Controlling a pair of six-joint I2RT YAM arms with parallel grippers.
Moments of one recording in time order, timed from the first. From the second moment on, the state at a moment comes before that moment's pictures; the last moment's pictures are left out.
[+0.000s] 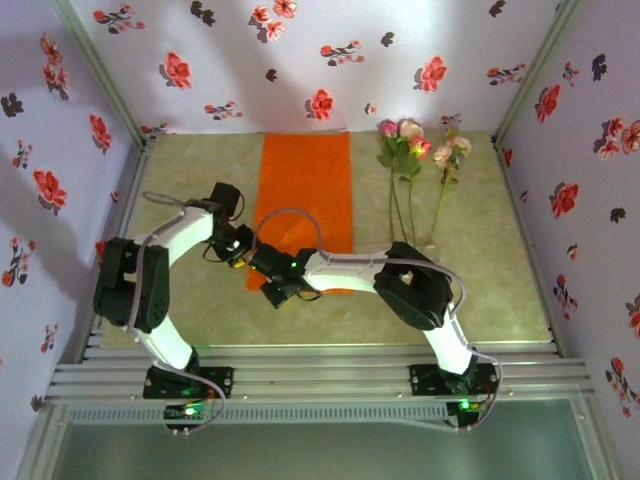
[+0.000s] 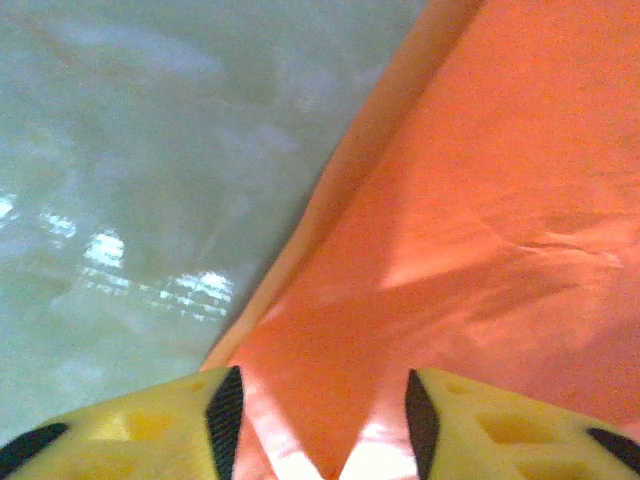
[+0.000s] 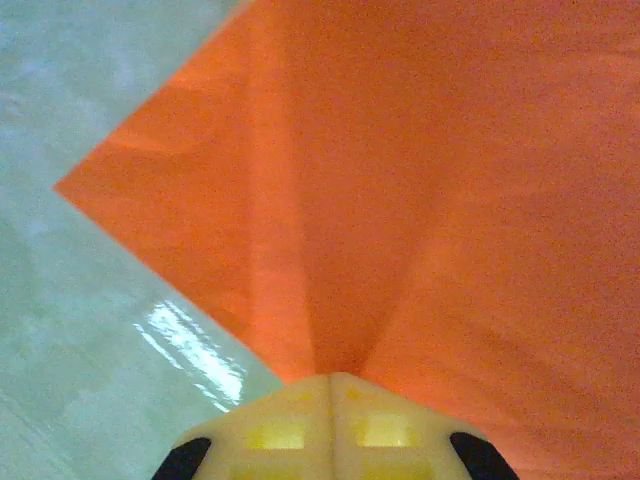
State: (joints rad) left arm -0.29 1.65 1.08 -0.76 0.23 -0.83; right arm 1.11 2.06 1.41 -0.48 0.03 0.34
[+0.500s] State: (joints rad) left arm -0.29 1.48 0.83 -0.77 0.32 -0.94; right arm 0.99 2.02 1.32 -0.40 -0.15 0.46
